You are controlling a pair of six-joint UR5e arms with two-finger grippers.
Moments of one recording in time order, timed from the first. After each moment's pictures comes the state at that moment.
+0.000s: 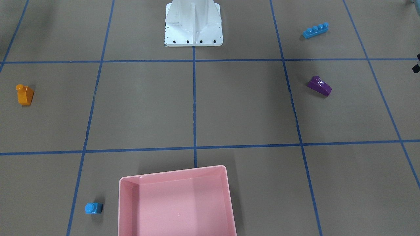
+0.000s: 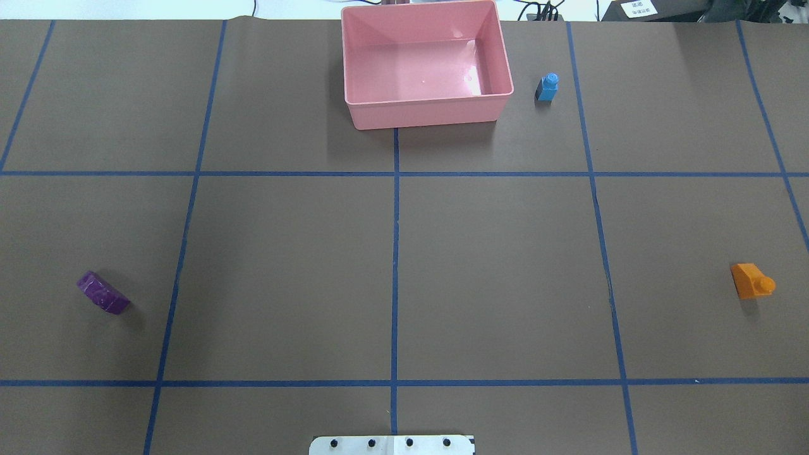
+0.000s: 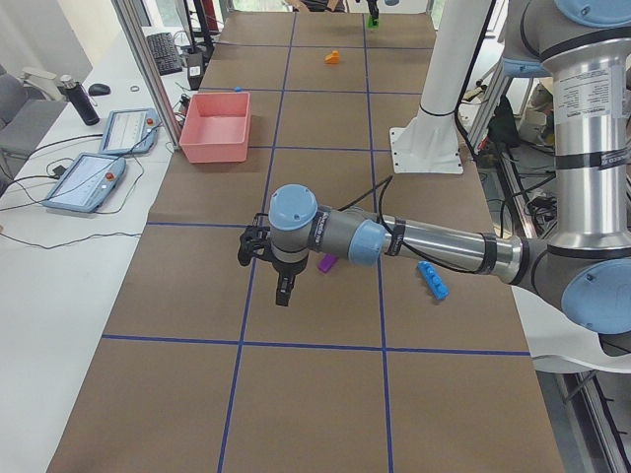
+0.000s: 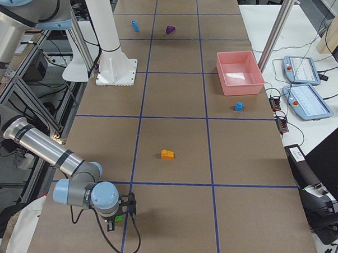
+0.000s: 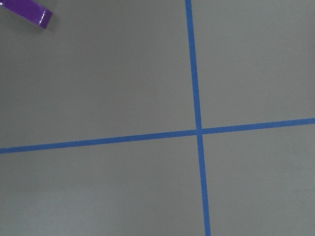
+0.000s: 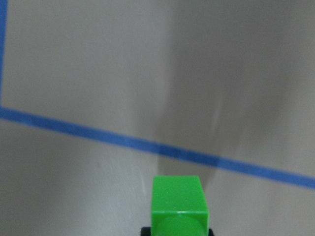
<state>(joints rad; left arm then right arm) -1.47 -1.43 -1.88 -1.69 -2.40 -0.14 1.54 -2.10 1.58 -1.23 2.31 -0.28</state>
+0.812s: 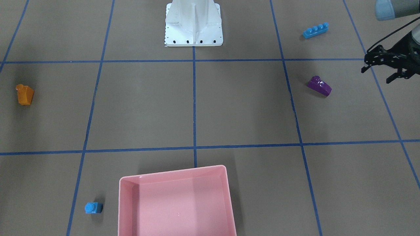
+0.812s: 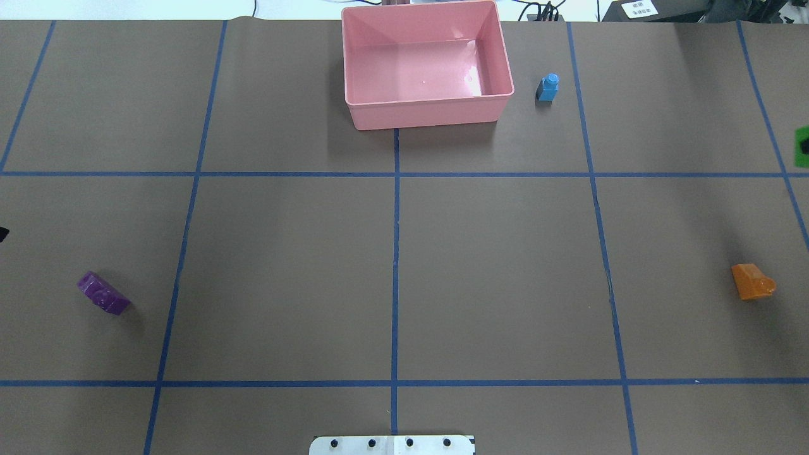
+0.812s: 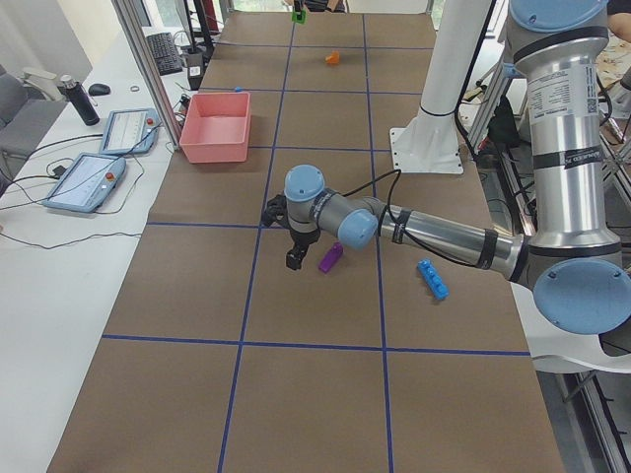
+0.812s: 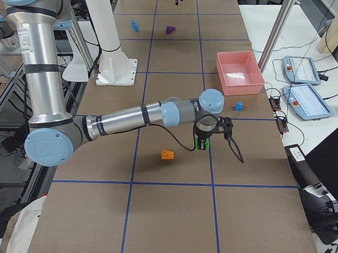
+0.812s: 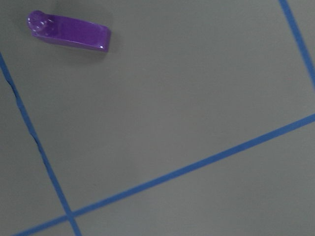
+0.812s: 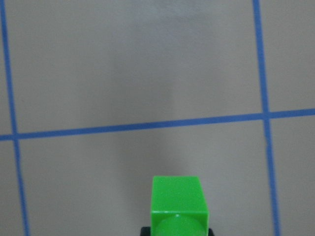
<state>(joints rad) -1.15 -1.40 -1.97 -1.86 -2.32 -0.15 1.38 -1.42 1.73 -1.65 2.42 0.42</state>
